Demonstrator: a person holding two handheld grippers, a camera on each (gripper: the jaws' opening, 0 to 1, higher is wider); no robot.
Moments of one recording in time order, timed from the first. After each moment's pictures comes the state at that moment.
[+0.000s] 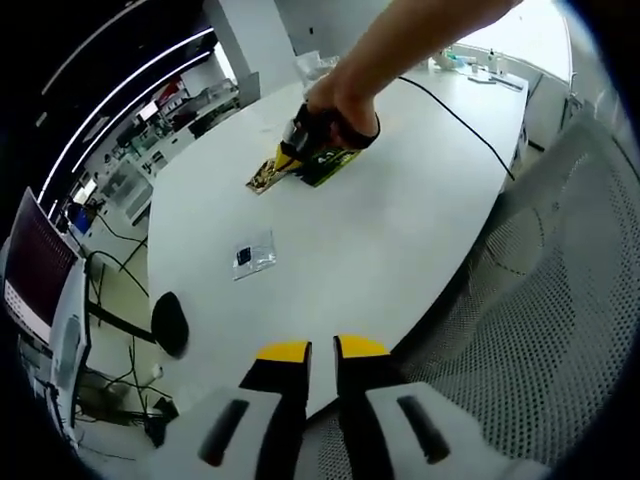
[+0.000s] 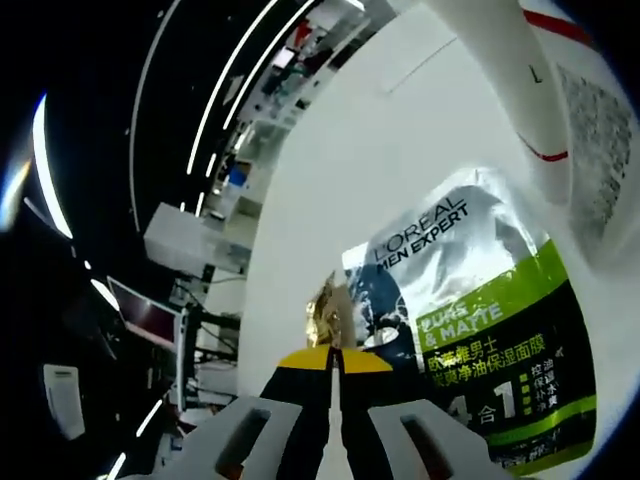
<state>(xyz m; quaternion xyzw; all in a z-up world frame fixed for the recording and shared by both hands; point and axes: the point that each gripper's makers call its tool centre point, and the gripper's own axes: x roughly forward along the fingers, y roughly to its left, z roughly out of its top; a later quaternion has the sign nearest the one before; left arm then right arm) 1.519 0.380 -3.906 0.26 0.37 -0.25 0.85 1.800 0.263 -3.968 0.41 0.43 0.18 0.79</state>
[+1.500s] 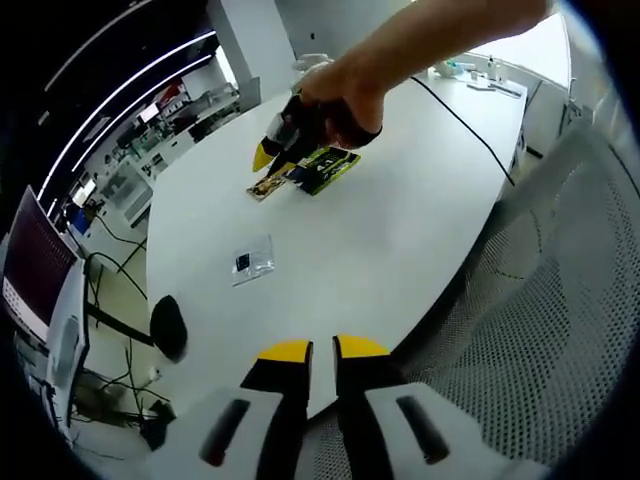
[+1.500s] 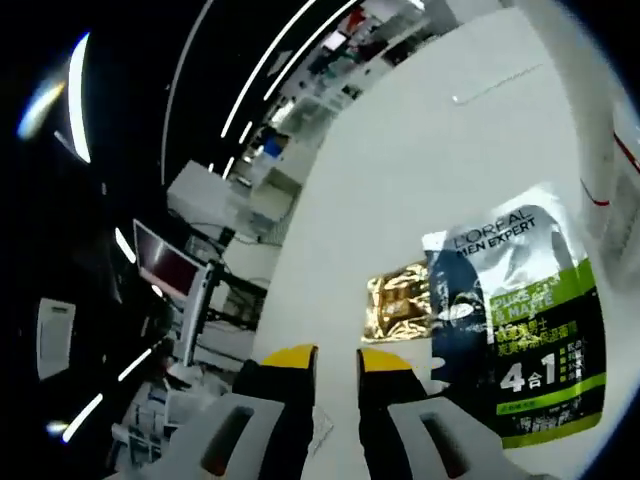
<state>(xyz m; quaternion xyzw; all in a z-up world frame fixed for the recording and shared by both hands) 1.519 0.377 -3.901 0.25 0.36 -0.26 0.86 1.772 0.305 -3.921 0.29 0.41 0.29 0.81</state>
